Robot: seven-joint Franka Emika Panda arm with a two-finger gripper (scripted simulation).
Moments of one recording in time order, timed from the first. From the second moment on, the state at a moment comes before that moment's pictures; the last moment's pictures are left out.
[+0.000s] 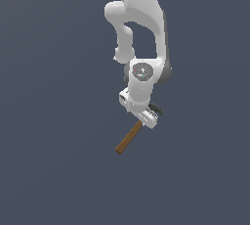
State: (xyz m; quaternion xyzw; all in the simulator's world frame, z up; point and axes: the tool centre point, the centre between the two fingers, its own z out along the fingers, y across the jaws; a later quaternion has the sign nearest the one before) arm -0.015 0.055 0.068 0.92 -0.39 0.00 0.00
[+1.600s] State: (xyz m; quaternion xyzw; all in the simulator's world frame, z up) arm -0.013 0.059 0.019 0.92 -0.40 0.00 0.00
